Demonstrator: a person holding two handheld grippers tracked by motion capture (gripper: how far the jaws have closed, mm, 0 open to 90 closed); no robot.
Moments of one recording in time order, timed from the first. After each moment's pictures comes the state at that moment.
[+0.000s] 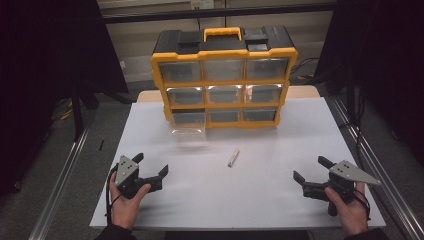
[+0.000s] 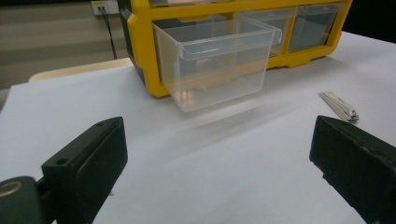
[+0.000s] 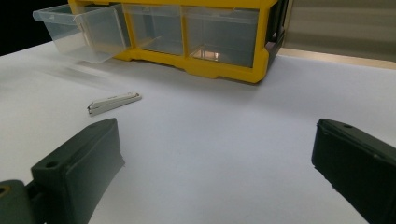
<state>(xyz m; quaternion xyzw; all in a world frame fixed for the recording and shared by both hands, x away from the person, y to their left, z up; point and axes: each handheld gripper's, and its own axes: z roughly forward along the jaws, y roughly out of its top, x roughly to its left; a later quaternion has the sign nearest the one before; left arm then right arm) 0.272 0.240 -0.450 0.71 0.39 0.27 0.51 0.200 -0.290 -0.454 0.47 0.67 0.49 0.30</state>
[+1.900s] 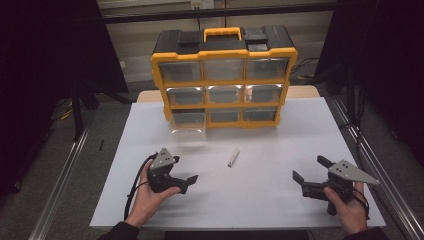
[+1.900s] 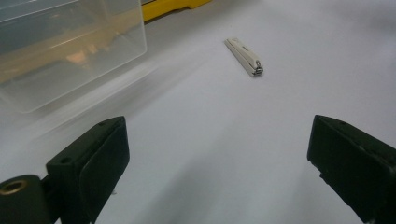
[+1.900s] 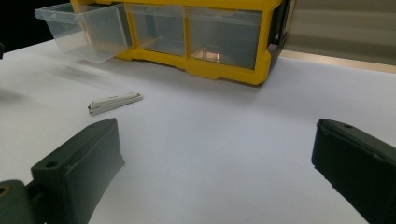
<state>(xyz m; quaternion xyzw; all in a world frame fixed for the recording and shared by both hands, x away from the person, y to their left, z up) 0.297 0.174 -0.450 0.83 0.29 0.12 0.46 0.202 -0.288 -0.454 0.46 0.67 0.49 0.31</state>
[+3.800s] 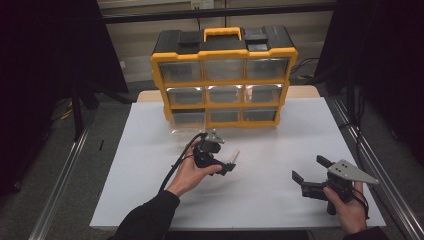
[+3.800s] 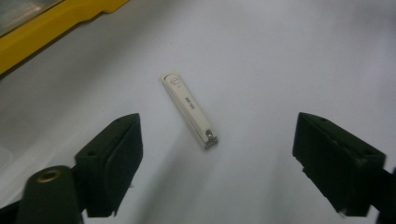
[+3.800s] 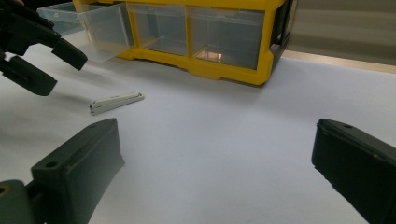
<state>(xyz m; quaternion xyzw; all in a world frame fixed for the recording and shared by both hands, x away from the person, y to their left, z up) 0.350 0.056 -0.437 0.90 0.23 0.03 0.36 0.203 -0.287 -0.454 0.46 0.67 0.49 0.31</state>
